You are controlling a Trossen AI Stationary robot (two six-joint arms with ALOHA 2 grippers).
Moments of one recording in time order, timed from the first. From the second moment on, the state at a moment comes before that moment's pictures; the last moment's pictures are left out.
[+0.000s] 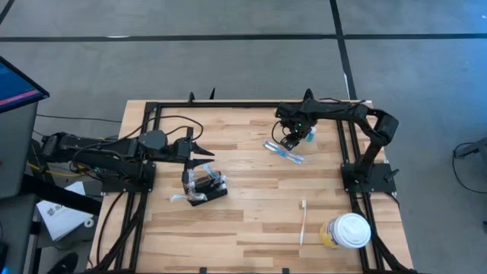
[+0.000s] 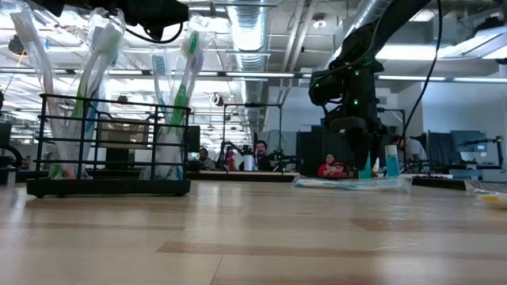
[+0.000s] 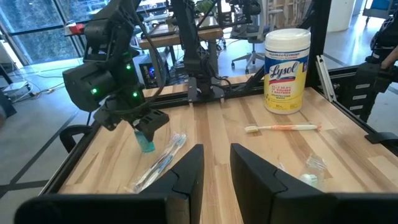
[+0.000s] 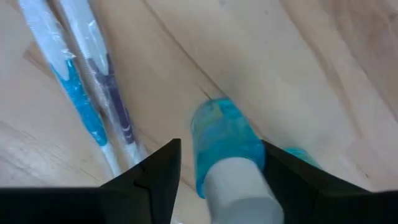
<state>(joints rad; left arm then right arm) -0.01 0.84 0.58 0.09 -0.03 0.15 -0.54 1.75 1.13 -0.95 0.05 0.21</state>
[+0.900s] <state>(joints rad) -0.01 0.84 0.58 0.09 -0.03 0.15 -0.56 1.75 1.13 -0.93 0.05 0.21</state>
